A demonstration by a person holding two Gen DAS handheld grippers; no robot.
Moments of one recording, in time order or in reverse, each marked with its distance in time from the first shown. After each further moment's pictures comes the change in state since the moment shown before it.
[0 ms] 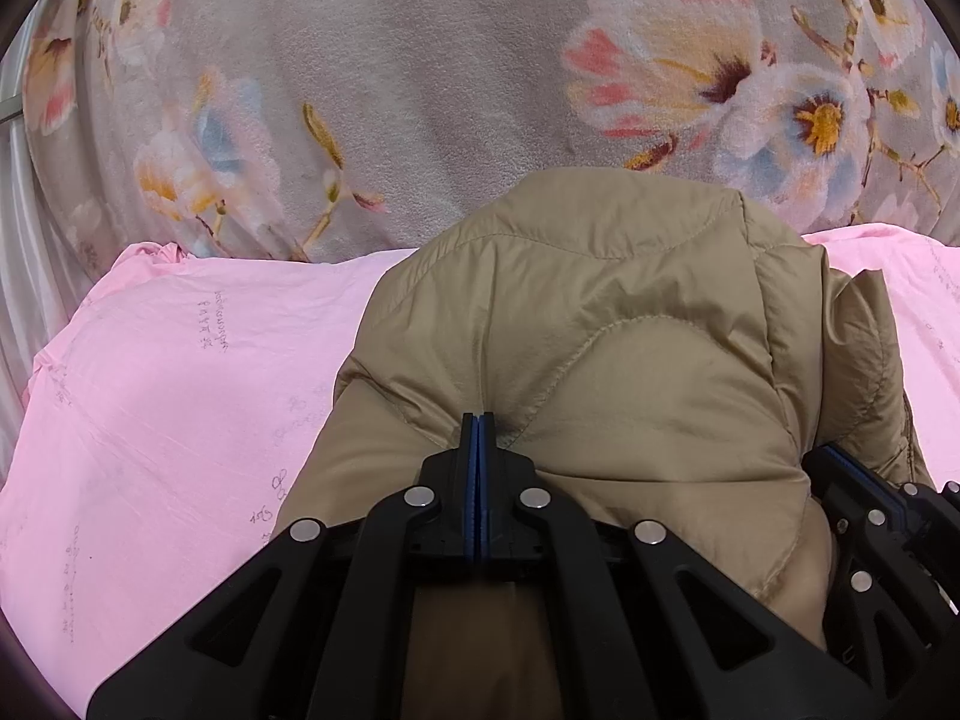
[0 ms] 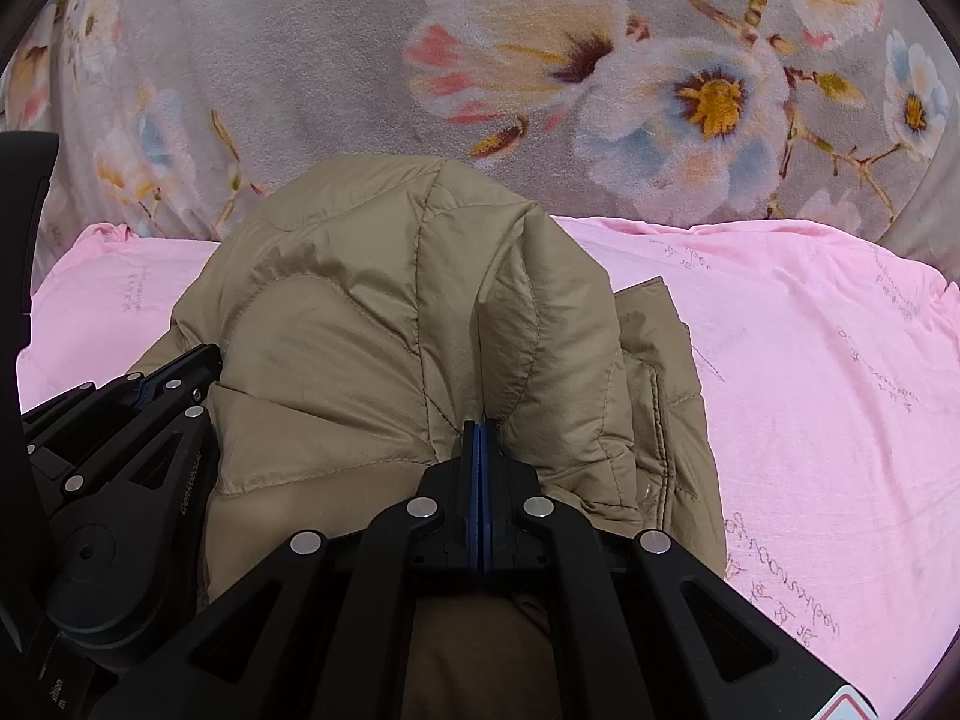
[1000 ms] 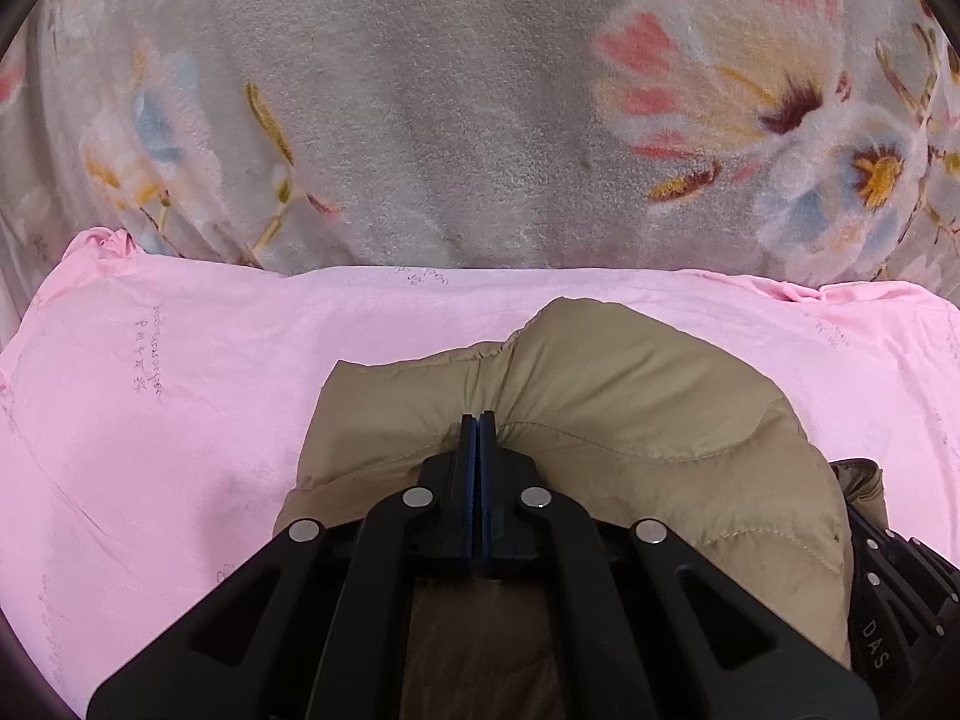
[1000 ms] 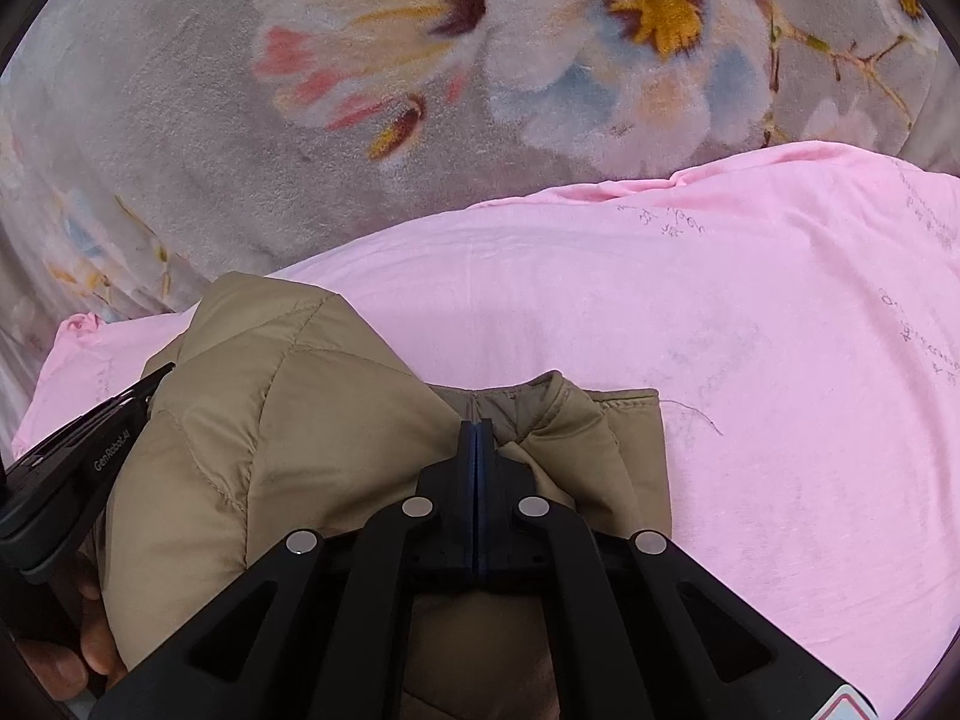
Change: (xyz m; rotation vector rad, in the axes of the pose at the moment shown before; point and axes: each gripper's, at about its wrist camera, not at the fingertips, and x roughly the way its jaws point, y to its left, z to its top) left arm 0.064 0.003 0.057 -0.062 0.089 -0.063; right arm 0.050 -0.066 0.043 0.202 0.100 0.076
